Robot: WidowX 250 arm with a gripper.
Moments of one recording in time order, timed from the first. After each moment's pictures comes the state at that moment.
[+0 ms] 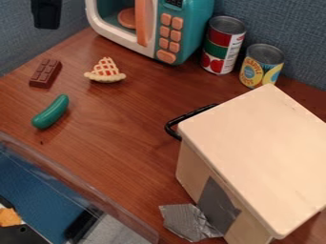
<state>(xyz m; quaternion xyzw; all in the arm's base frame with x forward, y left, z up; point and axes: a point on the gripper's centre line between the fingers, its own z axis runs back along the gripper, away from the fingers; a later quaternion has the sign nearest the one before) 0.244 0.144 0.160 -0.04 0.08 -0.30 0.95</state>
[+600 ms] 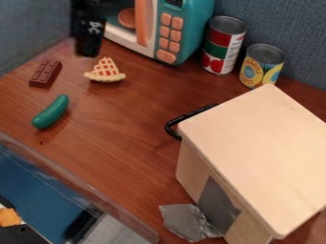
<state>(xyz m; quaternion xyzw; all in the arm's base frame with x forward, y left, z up) 0.262 0.099 0.132 -0.01 0.10 -0.33 0.94</state>
